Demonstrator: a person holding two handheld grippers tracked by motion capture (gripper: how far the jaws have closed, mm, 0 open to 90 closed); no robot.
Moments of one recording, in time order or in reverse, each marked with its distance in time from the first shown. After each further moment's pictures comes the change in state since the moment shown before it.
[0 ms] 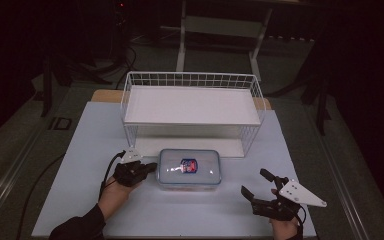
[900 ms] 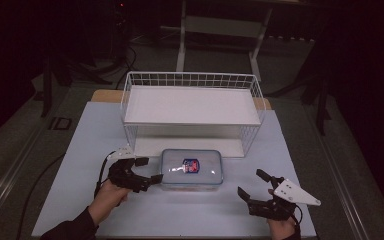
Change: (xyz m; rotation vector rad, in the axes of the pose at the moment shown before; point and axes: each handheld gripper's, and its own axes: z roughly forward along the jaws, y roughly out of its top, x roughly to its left) left arm -0.004 0.015 -0.027 -0.059 -0.216 -0.075; right arm 0.004 -0.002 0.008 0.031 0.011 -0.020
